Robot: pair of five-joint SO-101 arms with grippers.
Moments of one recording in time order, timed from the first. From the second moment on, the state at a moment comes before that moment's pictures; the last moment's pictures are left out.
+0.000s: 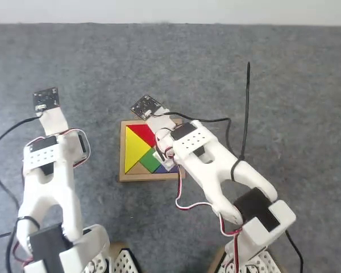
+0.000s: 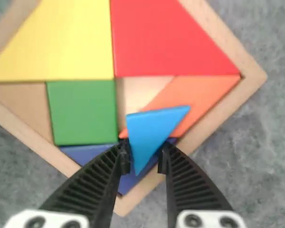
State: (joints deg) left arm -26.7 -14.5 49.9 46.5 3.1; right arm -39.0 8.9 22.8 50.6 10.9
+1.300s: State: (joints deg) left arm 5.2 -46.9 71.2 36.7 4.3; right arm -9.9 -13.5 38.3 52.6 1.4
